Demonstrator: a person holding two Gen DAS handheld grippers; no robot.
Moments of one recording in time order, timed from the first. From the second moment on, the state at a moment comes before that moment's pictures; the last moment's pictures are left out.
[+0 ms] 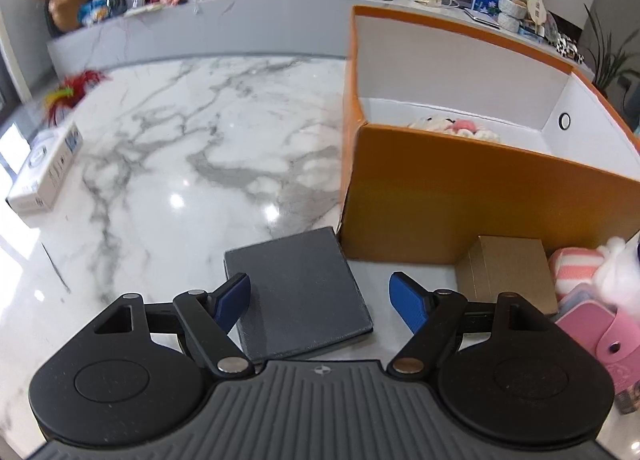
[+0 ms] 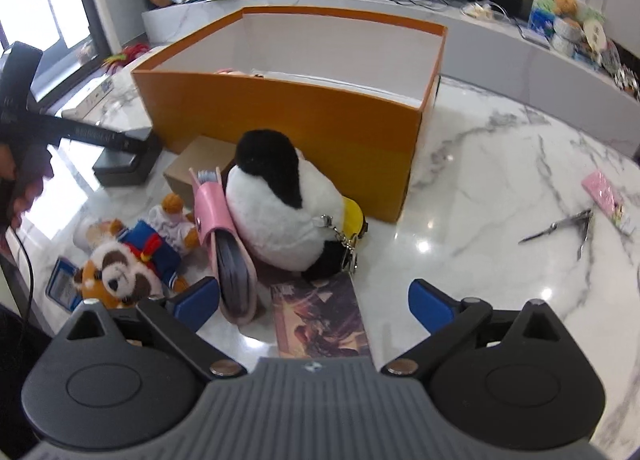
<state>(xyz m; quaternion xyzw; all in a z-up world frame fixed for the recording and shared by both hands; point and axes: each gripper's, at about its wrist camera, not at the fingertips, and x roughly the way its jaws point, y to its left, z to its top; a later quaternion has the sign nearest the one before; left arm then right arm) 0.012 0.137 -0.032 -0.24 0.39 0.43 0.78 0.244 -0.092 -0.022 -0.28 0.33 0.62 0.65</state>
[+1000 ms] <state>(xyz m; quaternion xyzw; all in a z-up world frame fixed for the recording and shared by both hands) 0.017 0.160 -0.062 -0.27 0.44 0.43 0.74 0.227 -0.070 -0.067 -0.38 0.33 0.60 0.62</state>
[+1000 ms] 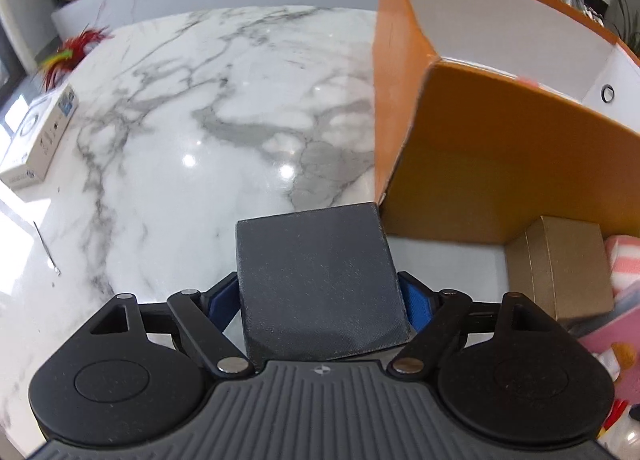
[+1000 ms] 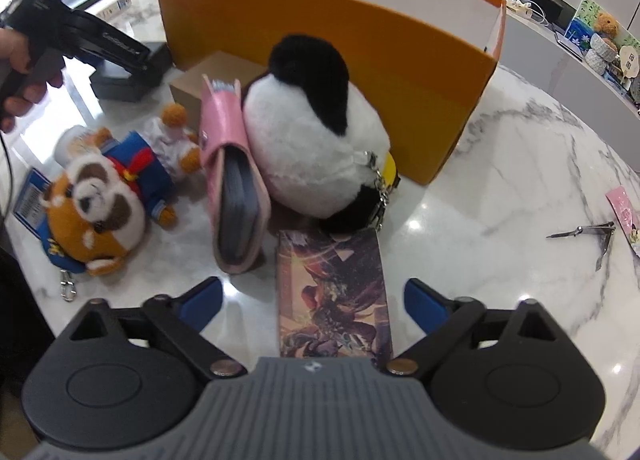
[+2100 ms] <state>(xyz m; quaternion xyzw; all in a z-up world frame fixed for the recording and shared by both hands) 0.010 0.155 -0.064 -0.26 0.46 0.41 0.74 0.239 -0.086 -0.072 -0.32 0.36 0.56 0.68</state>
